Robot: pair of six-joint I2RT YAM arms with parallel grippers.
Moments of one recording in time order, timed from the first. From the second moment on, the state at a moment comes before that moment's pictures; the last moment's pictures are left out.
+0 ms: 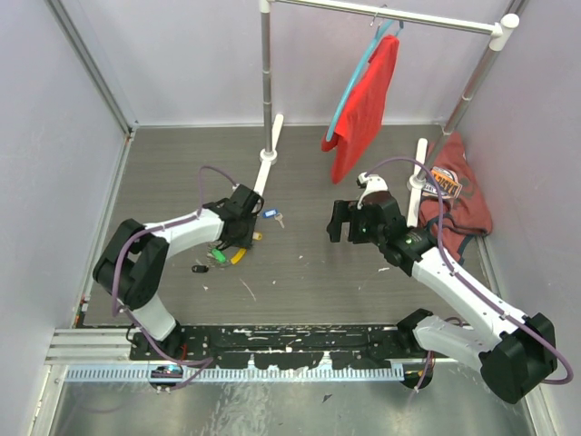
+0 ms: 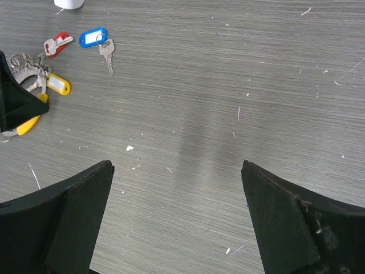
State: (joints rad) left arm -0.60 1.68 0.96 -0.44 -0.13 -0.36; right arm 0.54 1.01 0.77 -0.40 0.09 0.41
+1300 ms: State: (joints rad) left arm -0.88 1.28 0.91 -0.38 0.03 -0.37; right arm 0.59 1.09 0.70 -0.15 0.00 0.84
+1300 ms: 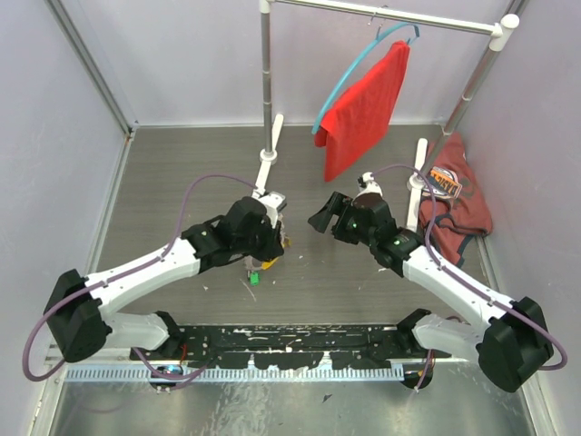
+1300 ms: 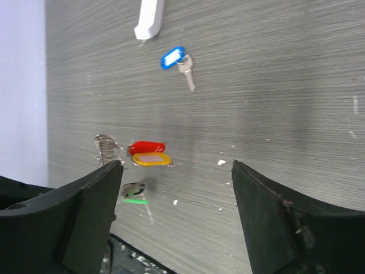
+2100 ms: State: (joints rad) left arm -1.03 1.26 1.04 -0.28 -0.15 -0.25; right arm 0.59 1.00 0.79 -0.16 -0.23 0.89
